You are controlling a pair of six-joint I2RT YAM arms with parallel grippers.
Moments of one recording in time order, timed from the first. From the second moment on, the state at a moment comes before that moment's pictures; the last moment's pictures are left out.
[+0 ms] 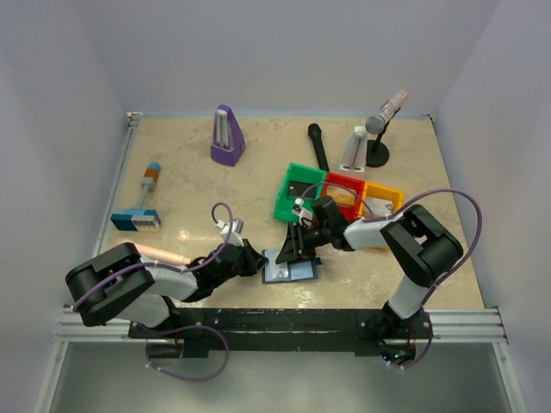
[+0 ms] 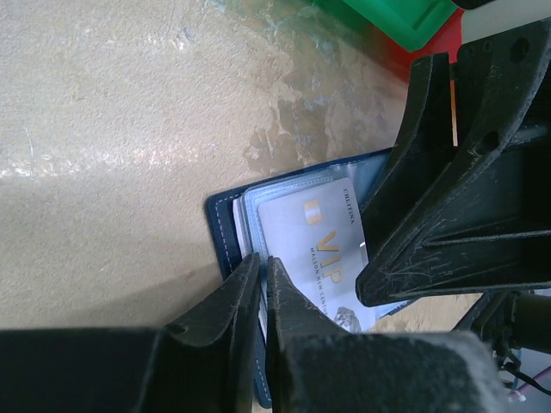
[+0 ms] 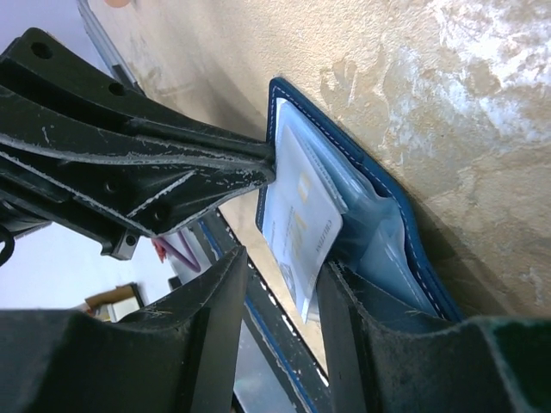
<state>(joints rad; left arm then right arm) -0.94 1.39 0.19 0.70 -0.18 -0.96 0.63 1.72 0.66 0.20 -0.79 0.77</state>
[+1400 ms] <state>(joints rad) -0.94 1.35 0.21 0.58 -0.17 -0.98 0.61 1.53 0.60 0.15 -0.72 0.78</state>
